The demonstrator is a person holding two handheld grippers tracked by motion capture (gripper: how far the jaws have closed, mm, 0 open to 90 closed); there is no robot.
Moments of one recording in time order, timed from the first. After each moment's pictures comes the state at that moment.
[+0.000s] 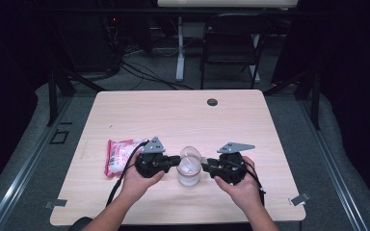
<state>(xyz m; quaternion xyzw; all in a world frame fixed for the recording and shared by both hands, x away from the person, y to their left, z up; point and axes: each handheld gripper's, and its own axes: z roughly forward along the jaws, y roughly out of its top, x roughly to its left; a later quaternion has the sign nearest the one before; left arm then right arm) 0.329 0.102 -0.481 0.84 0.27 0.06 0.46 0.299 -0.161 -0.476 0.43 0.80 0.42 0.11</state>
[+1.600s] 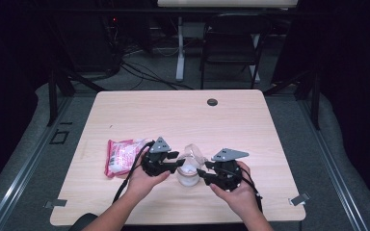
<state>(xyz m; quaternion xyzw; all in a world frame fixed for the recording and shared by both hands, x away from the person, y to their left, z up) 0.341 0.088 -0.506 0.84 0.30 0.09 0.43 0.287 -0.149 -0.484 0.40 0.81 0.41 0.14</state>
